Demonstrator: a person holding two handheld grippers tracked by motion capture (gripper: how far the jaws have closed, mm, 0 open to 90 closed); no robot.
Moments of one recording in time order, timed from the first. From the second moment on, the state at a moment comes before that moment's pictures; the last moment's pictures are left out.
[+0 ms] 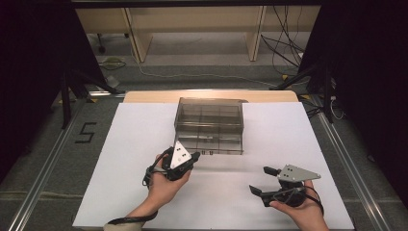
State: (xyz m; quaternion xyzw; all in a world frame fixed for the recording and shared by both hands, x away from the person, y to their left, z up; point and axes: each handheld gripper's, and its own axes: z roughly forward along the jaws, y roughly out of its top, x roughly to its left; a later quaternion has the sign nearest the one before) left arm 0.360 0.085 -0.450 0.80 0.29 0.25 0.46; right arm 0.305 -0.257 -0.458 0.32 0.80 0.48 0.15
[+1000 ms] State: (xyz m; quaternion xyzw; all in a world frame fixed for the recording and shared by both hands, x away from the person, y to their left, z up) left arm 0.374 0.077 -0.455 0.81 0.29 0.26 0.44; right arm 0.305 -0.258 -0.459 0.32 0.80 0.48 0.15
